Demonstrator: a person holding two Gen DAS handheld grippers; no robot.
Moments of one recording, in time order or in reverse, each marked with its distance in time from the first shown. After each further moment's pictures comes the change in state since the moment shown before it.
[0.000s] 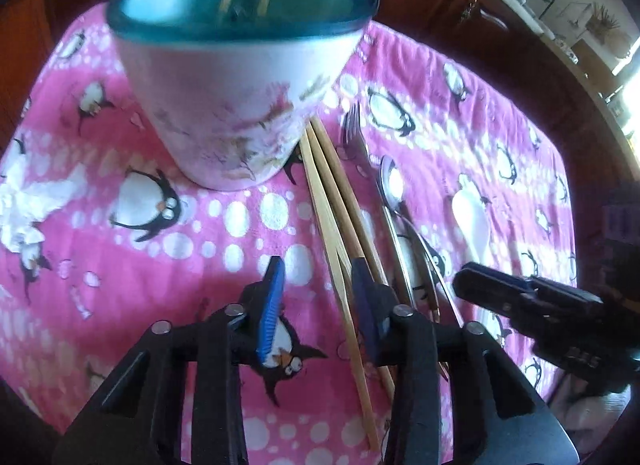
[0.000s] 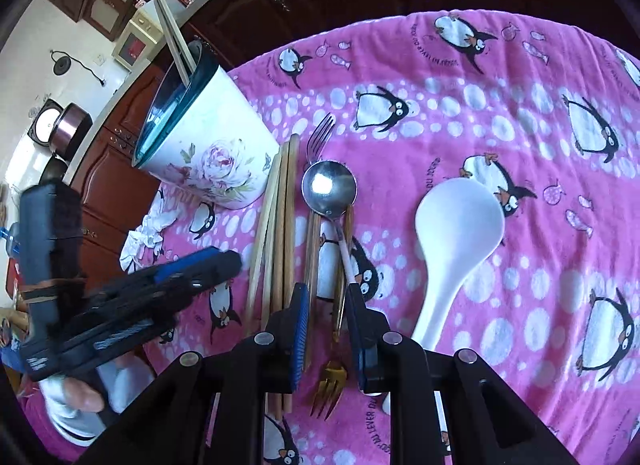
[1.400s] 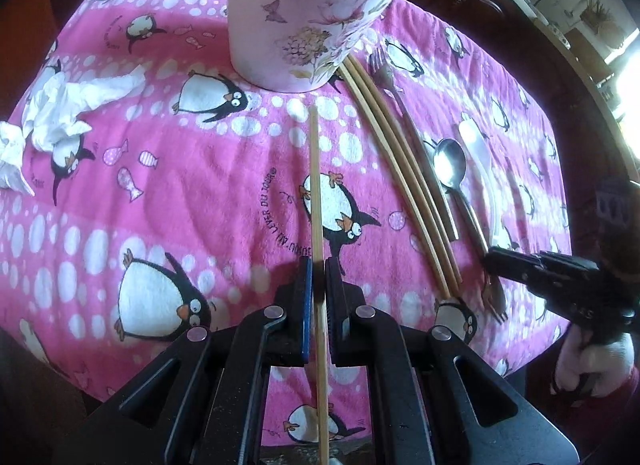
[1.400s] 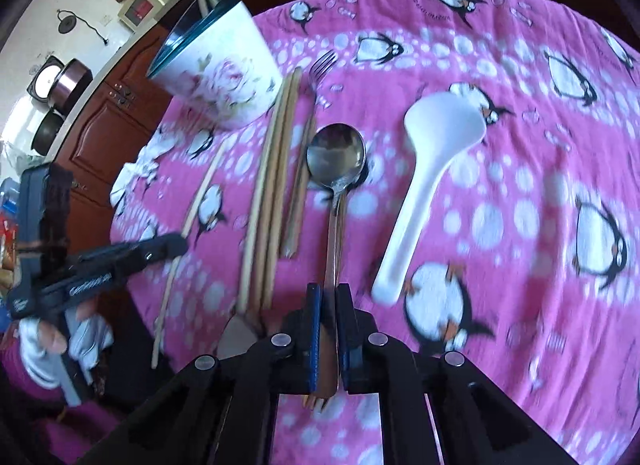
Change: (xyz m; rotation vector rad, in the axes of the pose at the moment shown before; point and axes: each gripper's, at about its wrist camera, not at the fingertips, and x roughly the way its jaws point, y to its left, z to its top) left arm -0.035 0.042 -0.064 0.008 0.067 -0.038; right arm -0.014 0.007 -0.063 -0.083 0.102 -0.025
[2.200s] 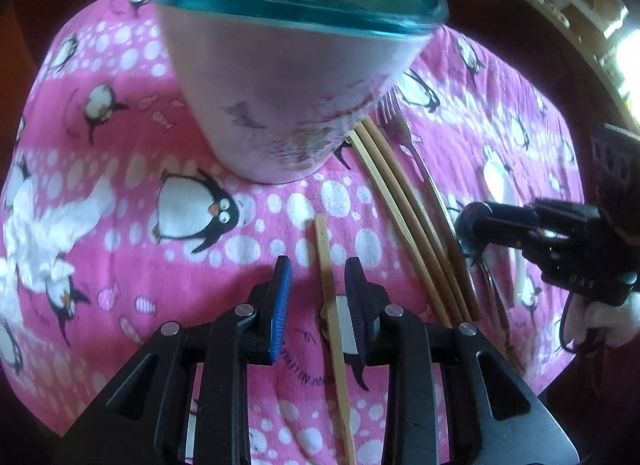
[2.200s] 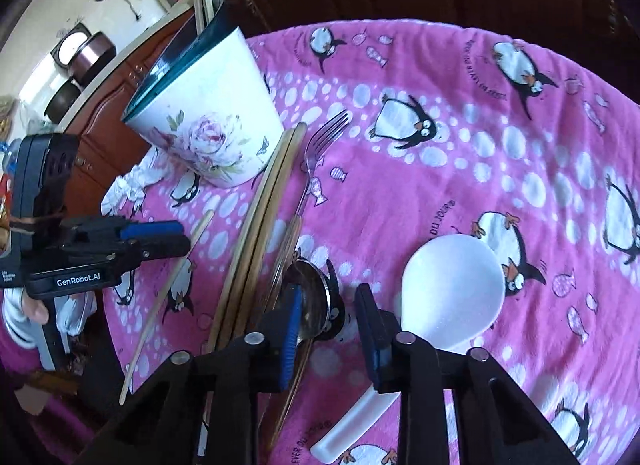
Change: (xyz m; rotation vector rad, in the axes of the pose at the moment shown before) left arm 0.027 -0.006 0.072 0.120 0.020 0.056; right arm 0.035 -0.012 0.085 -0.212 -0.008 -0.019
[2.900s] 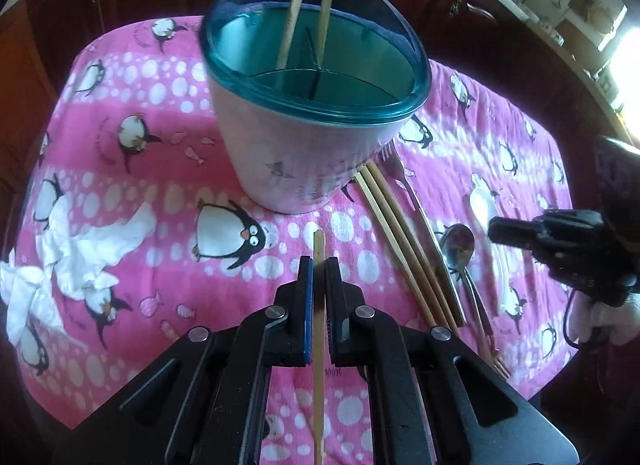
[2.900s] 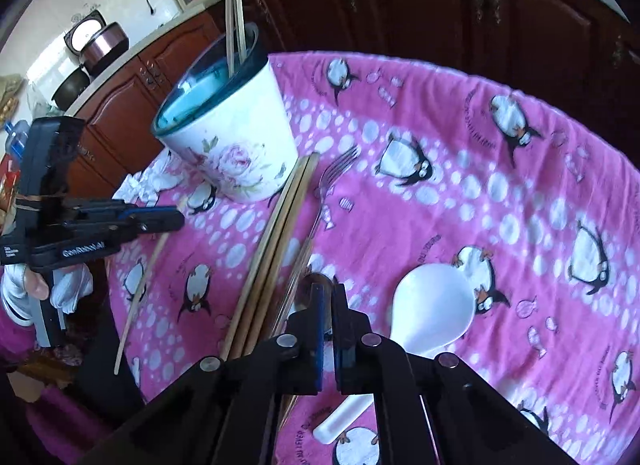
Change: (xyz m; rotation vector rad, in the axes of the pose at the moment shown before) left arm -0.044 0.013 0.000 -0.031 -0.094 -0.002; right arm -0.031 0.015 0.008 -0.059 -0.022 -0.027
